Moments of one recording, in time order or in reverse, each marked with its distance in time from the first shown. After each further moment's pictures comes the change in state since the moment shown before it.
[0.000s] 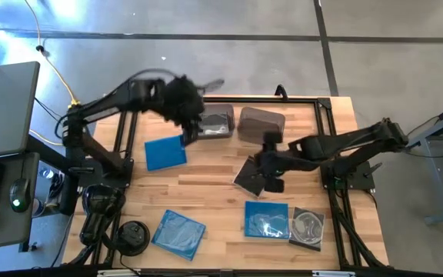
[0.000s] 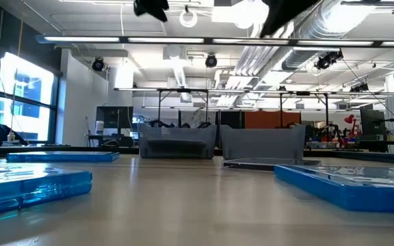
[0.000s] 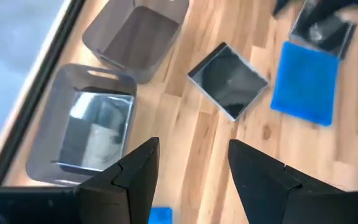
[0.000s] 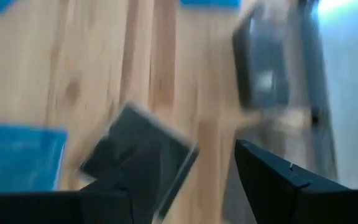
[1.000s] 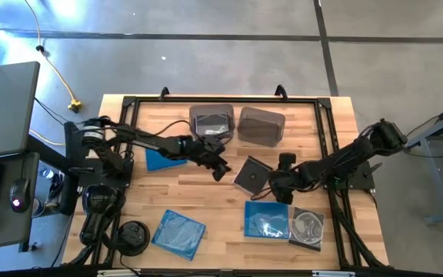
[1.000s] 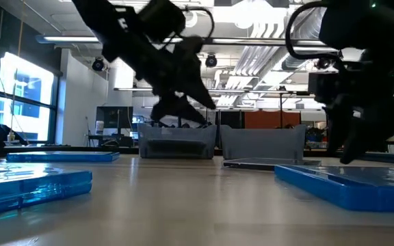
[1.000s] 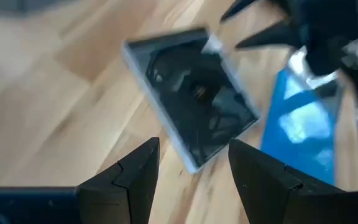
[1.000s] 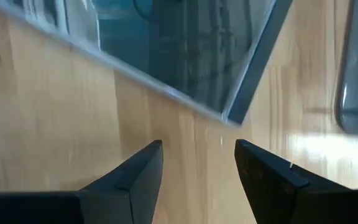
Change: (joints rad) left arm -0.146 0.200 -0.895 1.340 0.065 -0.545; right arm 0.093 0.019 -0.708 0.416 0.020 0.282
